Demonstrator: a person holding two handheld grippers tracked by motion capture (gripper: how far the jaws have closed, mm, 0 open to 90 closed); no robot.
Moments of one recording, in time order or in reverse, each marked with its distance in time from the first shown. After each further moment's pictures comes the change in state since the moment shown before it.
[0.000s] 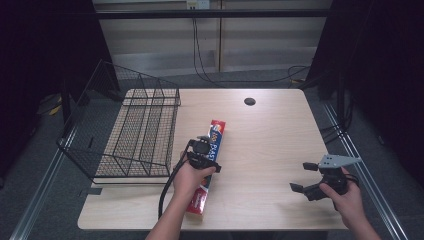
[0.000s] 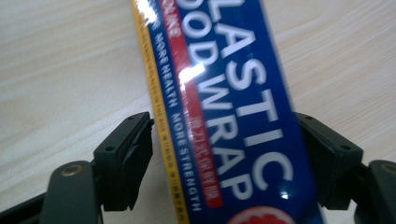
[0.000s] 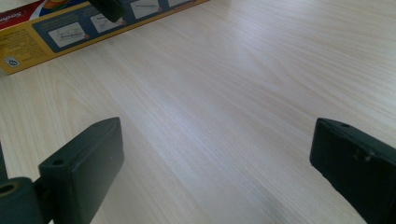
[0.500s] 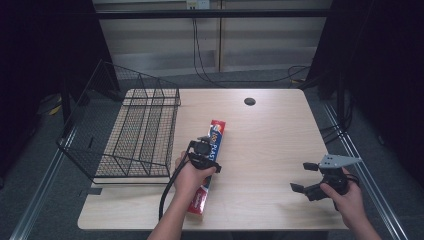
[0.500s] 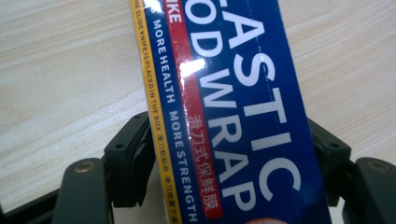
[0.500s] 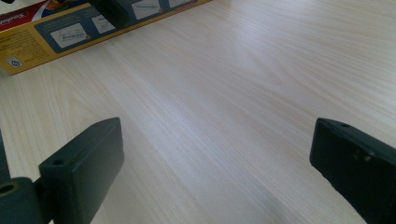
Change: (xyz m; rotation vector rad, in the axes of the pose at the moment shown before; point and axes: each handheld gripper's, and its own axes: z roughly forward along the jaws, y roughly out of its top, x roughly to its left) left arm -0.004 0.001 0.005 0.033 0.023 -0.038; right arm -0.001 0.000 -0.001 -0.003 0.005 -0.002
